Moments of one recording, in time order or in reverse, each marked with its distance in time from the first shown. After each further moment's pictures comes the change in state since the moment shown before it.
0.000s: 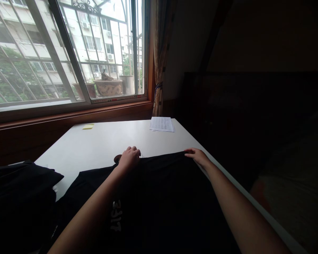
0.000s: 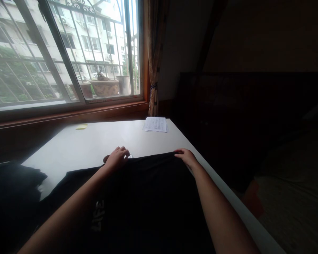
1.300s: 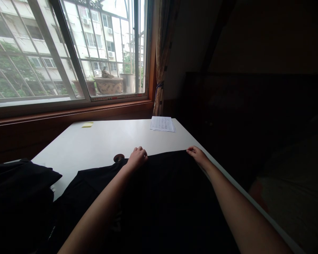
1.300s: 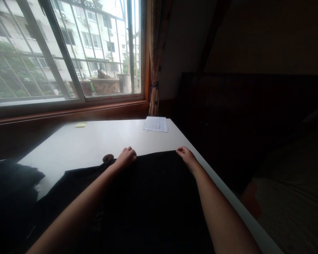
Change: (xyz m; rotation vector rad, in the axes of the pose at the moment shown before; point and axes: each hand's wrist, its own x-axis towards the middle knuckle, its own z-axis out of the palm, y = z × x) left_hand 0.029 0.009 0.042 -0.017 -0.062 -0.059; right_hand 0.010 0.007 0.005 -0.025 0.049 -0.080
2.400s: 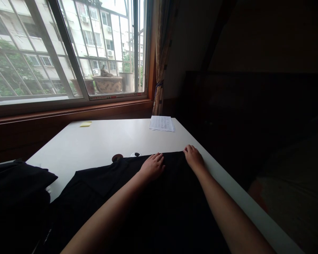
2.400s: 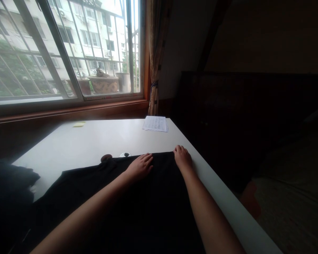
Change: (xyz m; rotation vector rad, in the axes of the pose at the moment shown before) left_hand -0.010 0.069 0.031 0.040 0.059 0.375; right_hand -0.014 -0.021 0.032 -0.923 0.233 -0.218
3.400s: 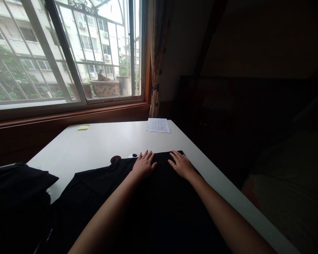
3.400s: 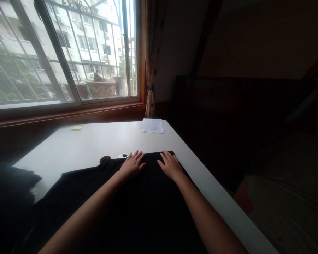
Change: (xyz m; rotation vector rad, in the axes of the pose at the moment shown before) left_hand -0.013 -0.020 0.003 0.049 -0.021 -0.173; right_hand -0.045 -0.042 -0.019 0.090 -0.265 -0.173
